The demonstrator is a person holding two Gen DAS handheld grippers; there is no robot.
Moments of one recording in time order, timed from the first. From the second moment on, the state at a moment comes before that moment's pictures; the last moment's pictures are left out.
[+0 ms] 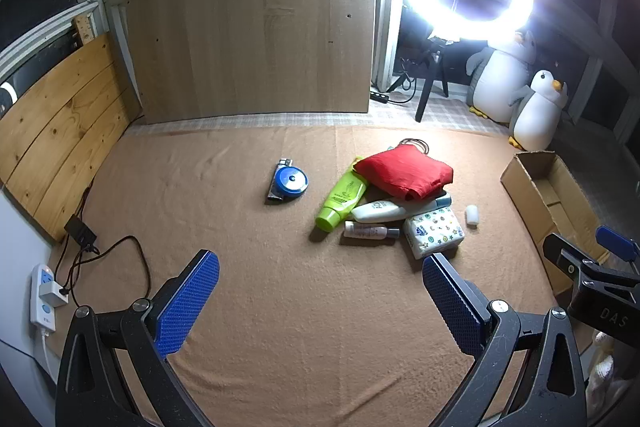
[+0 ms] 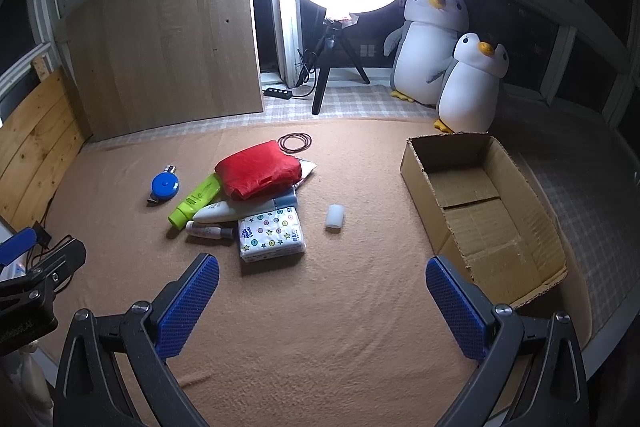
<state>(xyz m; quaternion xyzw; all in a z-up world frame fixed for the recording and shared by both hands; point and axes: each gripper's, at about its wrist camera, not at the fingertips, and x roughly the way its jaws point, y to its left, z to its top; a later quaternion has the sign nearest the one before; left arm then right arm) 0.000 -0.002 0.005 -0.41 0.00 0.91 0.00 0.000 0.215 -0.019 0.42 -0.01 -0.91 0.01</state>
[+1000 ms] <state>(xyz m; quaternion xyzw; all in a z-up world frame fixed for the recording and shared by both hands) 0.007 -0.005 0.003 -0.41 -0.01 0.91 0.00 0.002 0.214 -0.022 0.43 -0.01 -0.90 0.01</state>
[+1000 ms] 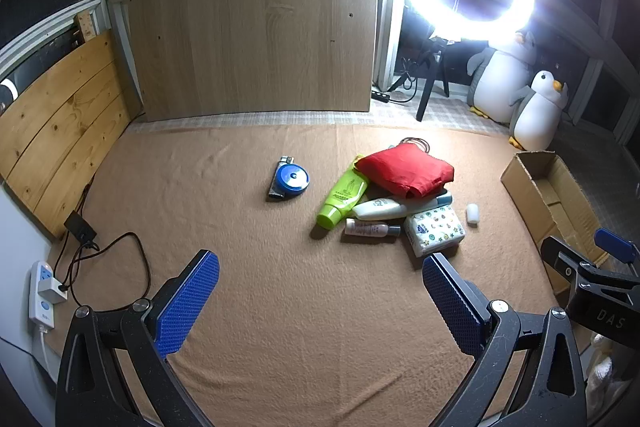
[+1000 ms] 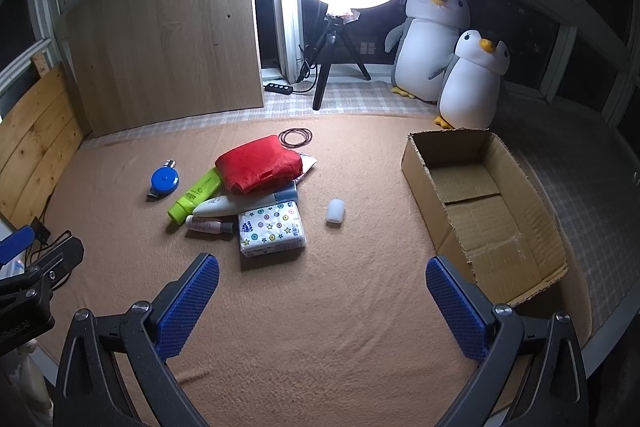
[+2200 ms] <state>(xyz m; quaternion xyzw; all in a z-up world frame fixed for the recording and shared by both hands) -0.014 0.001 -0.016 -0.43 0.00 0.90 0.01 -0.016 0.213 -0.039 0.45 -0.01 -0.89 0.03</state>
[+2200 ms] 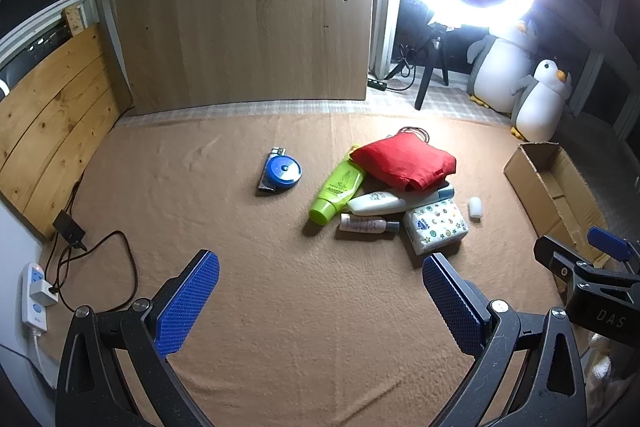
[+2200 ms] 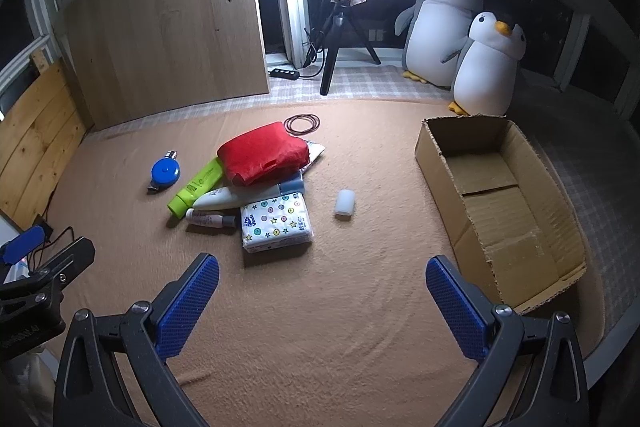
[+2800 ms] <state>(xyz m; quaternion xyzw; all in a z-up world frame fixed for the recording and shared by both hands) -0.034 0.008 -0.037 -0.44 0.00 0.90 0.00 -0.037 0.217 -0.055 0.47 -0.02 -0.88 0.04</state>
